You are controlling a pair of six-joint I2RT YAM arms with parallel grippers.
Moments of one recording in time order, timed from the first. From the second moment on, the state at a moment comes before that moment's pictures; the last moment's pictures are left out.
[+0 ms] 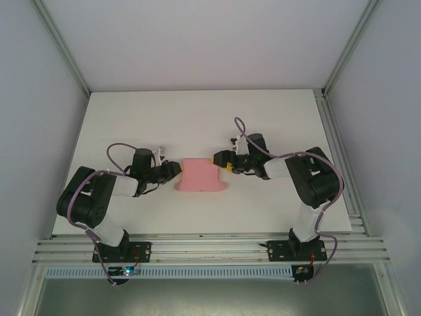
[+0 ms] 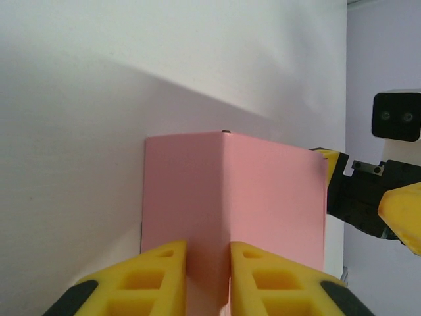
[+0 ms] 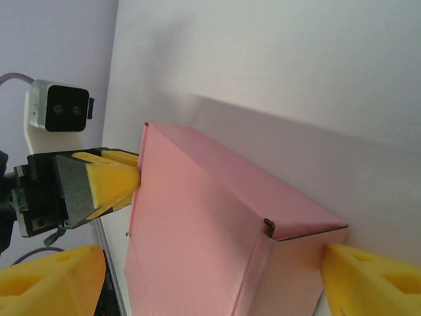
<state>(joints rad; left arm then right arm) -0.23 1.61 0.46 0.50 0.70 -0.85 0.39 1.83 0.74 0.44 -0.83 0.75</state>
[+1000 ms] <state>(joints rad) -0.23 1.59 0.42 0.56 0.70 -0.89 0.46 1.81 0.78 0.29 -0.85 0.71</state>
